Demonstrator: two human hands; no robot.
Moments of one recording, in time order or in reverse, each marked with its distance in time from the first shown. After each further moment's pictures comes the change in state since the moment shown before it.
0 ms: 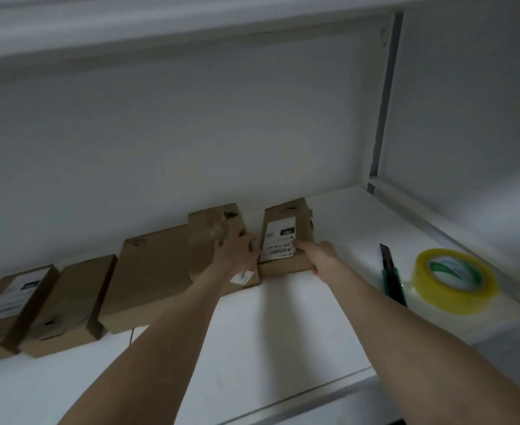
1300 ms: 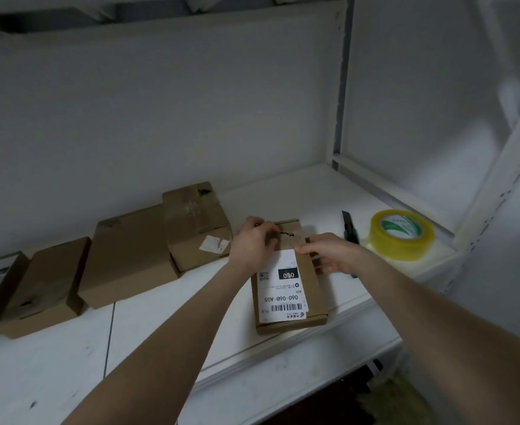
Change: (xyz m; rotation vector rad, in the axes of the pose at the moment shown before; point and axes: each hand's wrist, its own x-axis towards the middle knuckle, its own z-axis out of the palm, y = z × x) left_hand -0.069 0.064 0.047 -0.223 0.244 0.333; right_hand -0.080 0.033 -0.088 -0.280 -0.285 -0.014
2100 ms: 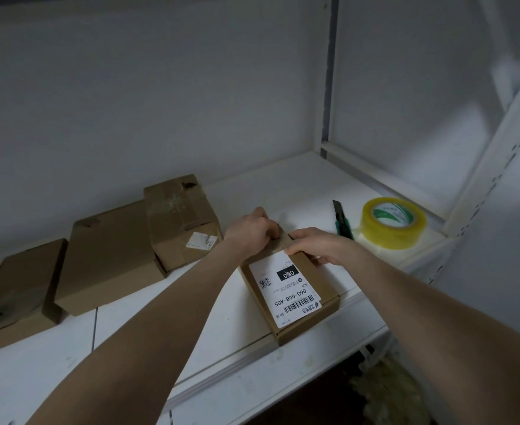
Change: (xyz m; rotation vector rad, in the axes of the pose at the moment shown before) left_hand 0.031 0.006 -0.004 0.341 -0.302 0.164; right_hand -0.001 -0.008 0.011 -0.196 -0.025 0.031
